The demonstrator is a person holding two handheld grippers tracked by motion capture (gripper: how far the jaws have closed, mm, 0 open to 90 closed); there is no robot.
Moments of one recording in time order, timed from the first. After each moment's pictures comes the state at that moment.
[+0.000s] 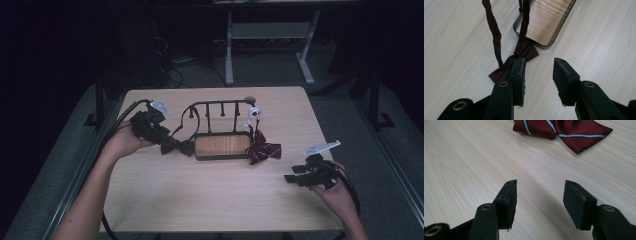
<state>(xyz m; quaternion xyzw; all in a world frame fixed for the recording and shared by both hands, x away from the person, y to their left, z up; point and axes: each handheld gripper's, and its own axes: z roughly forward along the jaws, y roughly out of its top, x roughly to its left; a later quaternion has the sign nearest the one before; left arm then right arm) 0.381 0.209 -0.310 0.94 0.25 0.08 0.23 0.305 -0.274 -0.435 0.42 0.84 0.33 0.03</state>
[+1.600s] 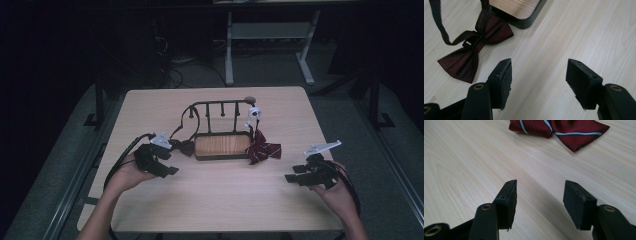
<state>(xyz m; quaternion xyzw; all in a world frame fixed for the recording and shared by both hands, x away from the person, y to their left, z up) 0.337 0.217 -0.390 0.93 0.25 0.07 0.26 0.307 -0.277 -0.438 0.43 0.84 0.34 0.03</state>
